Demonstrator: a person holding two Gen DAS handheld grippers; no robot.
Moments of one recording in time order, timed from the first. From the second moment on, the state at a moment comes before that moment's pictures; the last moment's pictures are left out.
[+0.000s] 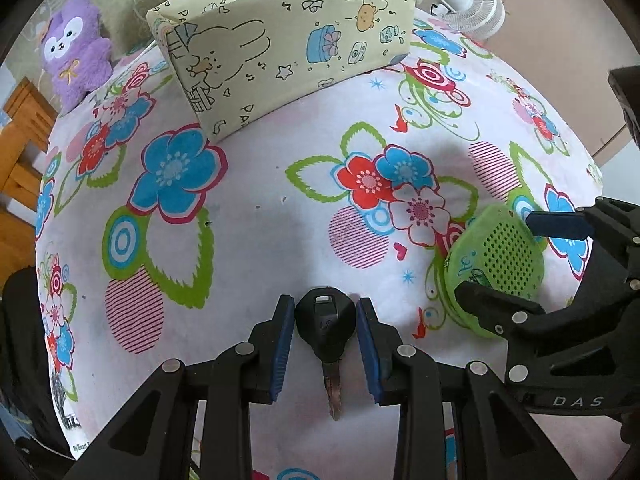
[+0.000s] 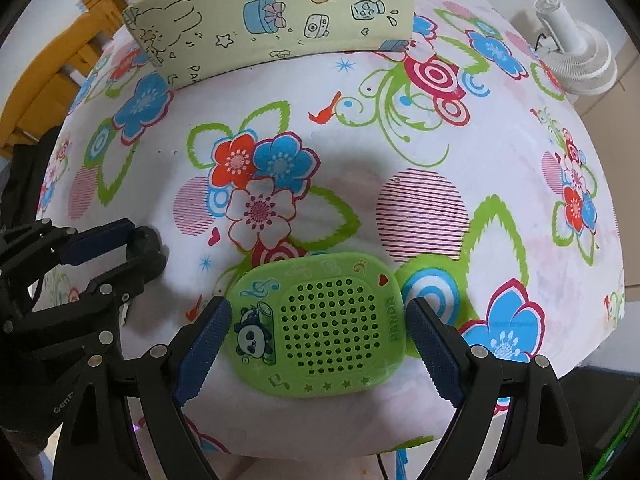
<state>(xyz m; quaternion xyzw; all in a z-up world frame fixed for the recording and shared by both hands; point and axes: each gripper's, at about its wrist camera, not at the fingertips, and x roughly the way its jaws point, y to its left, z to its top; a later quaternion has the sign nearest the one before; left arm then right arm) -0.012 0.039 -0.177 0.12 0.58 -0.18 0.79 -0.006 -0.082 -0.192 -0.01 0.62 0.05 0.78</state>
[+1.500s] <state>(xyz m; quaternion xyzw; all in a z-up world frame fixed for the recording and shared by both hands) 0.022 0.030 -0.150 0.09 0.56 -0.17 0.81 0.006 -0.087 -0.181 -0.05 0.59 0.05 0.81</state>
